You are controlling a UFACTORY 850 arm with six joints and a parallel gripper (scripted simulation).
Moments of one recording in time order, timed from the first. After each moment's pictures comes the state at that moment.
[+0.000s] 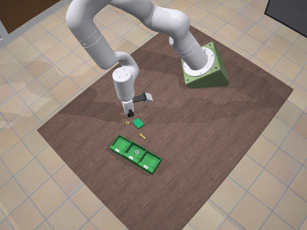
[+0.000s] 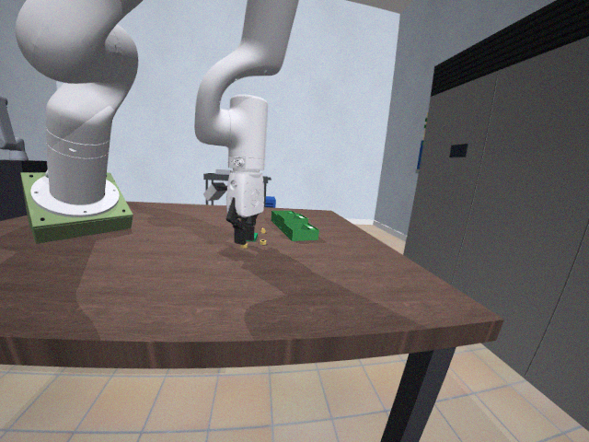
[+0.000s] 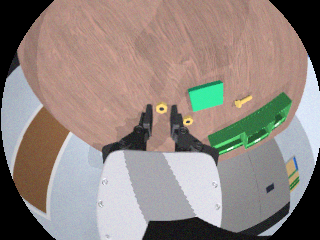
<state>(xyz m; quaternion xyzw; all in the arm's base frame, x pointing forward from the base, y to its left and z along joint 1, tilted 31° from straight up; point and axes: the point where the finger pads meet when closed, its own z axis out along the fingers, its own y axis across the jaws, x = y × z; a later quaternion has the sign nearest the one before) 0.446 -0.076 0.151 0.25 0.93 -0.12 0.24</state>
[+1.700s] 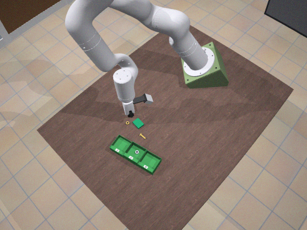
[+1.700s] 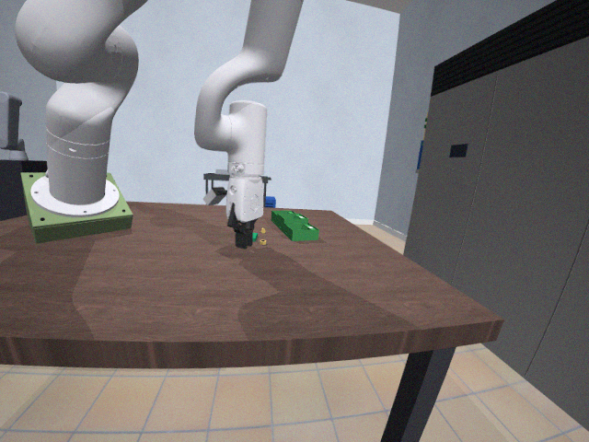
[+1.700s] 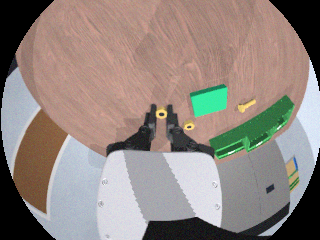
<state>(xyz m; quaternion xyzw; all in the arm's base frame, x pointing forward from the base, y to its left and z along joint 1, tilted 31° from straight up) 0.449 -0.080 0.141 0.25 0.93 -0.12 0.24</state>
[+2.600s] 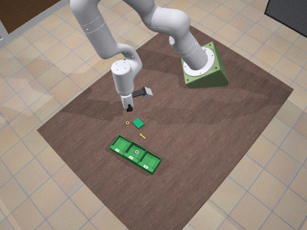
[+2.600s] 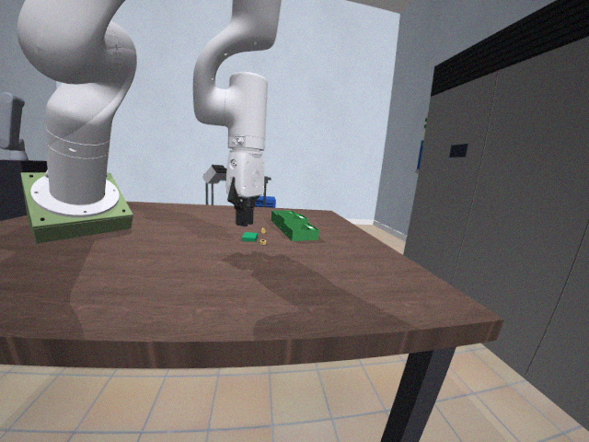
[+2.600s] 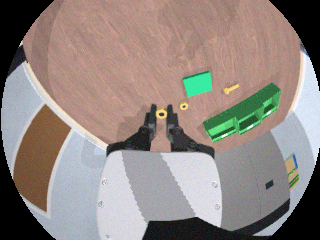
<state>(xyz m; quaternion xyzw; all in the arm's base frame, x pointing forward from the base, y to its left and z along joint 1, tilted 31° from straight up) 0.428 -0.060 0.189 0.25 0.93 -0.12 0.24</state>
